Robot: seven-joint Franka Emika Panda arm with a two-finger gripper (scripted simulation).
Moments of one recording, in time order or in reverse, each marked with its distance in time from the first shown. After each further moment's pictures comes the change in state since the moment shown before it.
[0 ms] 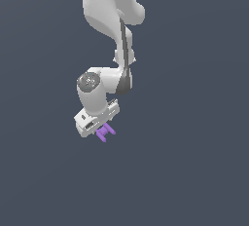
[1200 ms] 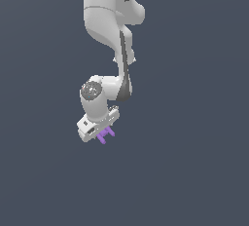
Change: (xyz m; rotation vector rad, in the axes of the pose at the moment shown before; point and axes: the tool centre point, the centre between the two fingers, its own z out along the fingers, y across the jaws) arm 0.006 0.006 0.036 -0.019 0.014 -0.005
